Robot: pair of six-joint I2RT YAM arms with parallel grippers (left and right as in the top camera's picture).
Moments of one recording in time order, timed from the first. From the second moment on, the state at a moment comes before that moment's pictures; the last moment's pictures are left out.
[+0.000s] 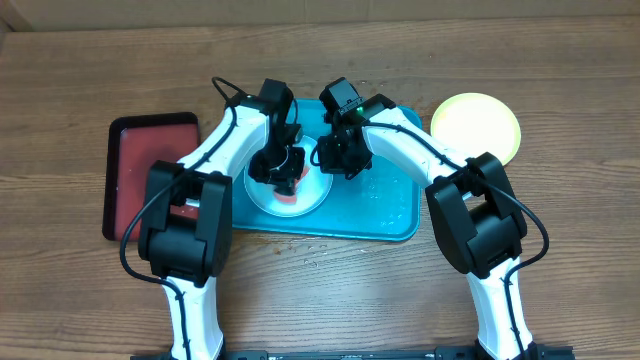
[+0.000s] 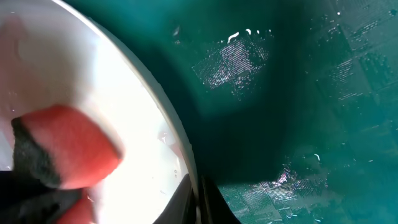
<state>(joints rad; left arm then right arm) -0.28 2.12 1.52 -1.02 0.14 -0.13 0.54 2.25 1.73 -0.85 -0.24 0.46</state>
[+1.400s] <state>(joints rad) -0.28 2.12 1.51 -0.92 0.30 -0.20 0.54 2.25 1.73 -0.84 -0.23 0.46</state>
